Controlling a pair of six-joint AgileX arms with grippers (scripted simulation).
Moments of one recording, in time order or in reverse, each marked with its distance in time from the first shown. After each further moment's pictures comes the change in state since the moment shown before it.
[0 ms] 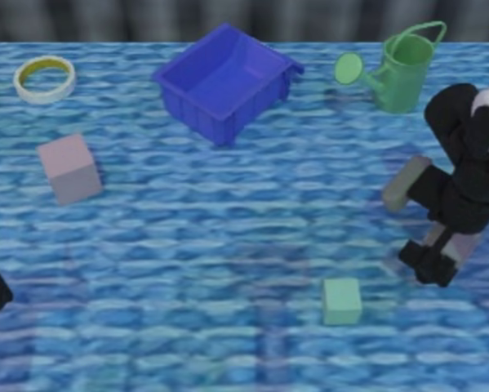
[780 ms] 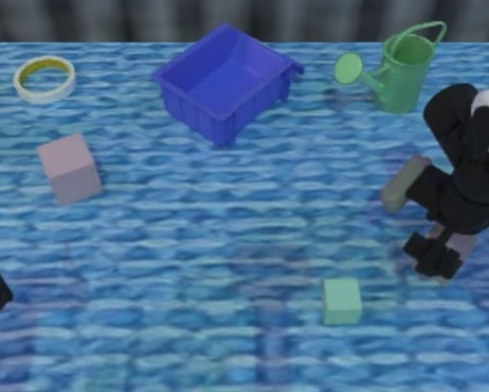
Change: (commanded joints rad) left arm 0.000 0.000 0.000 0.000 0.000 0.000; right arm 0.000 0.000 0.000 0.000 0.000 0.000
